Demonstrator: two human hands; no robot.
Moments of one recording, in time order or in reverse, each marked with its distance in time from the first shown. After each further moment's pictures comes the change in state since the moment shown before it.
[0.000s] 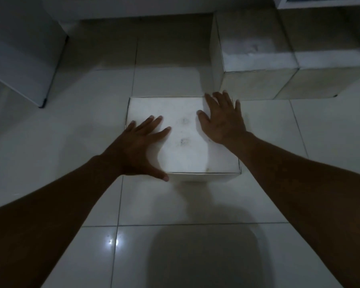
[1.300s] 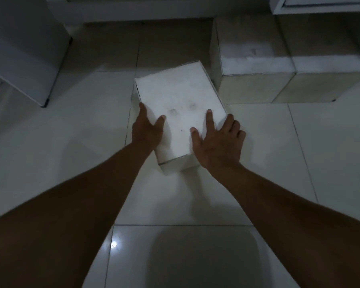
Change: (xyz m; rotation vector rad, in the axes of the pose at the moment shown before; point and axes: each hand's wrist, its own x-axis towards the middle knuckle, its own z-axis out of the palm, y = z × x) left_hand 0.064 0.039 0.000 -0.942 0.511 -0.730; right_hand -0.061 -0.026 0.012 -0.226 0.085 0.252
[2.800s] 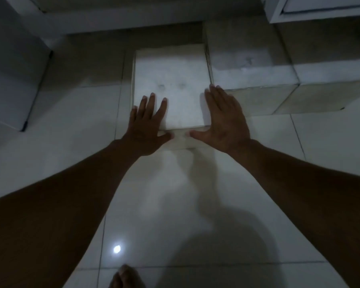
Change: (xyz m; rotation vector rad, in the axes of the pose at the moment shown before) left_hand 0.094 0.028 0.026 0.853 -0.206 0.673; right_hand 0.140 0.046 0.015 0.209 0.116 -0.432
